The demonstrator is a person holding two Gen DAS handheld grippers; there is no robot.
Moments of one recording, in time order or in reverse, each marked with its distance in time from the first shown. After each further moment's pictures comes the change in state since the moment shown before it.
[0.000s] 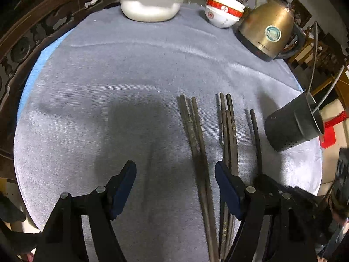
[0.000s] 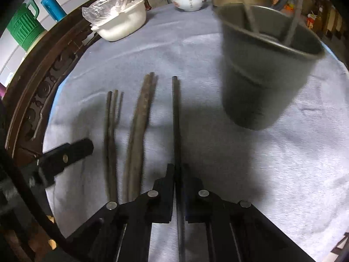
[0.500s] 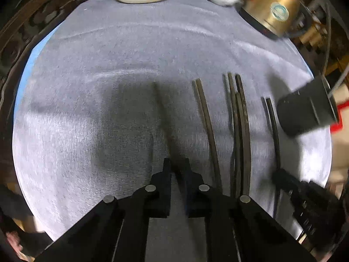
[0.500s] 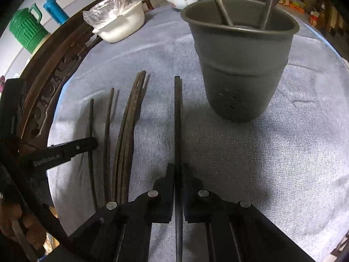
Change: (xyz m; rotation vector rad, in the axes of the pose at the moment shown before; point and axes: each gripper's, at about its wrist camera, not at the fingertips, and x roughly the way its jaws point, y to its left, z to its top) left arm 0.016 0.000 0.003 0.089 0.135 0.049; right arm -0.008 -0.023 -0.010 -0.010 0.009 0.053
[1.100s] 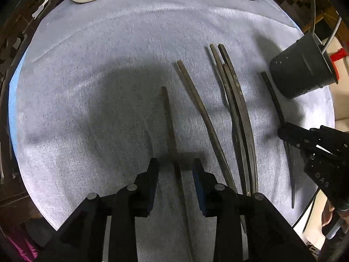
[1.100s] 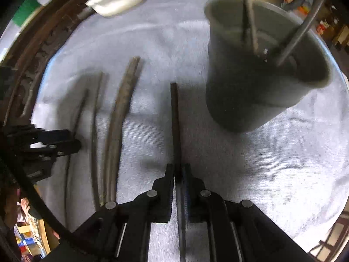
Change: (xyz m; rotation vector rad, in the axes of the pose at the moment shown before) left arm 0.004 -0.012 0.035 0.215 0.166 0.009; right arm 0.010 0.015 0.036 -0.090 0.148 -0.133
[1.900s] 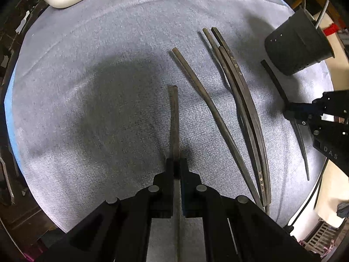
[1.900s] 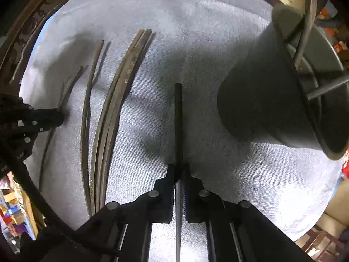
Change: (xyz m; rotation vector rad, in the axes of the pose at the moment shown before) left arm 0.008 0.001 -0.004 0.115 0.073 -0.004; right arm 0.018 0.030 0.022 -0.180 0.242 -0.093
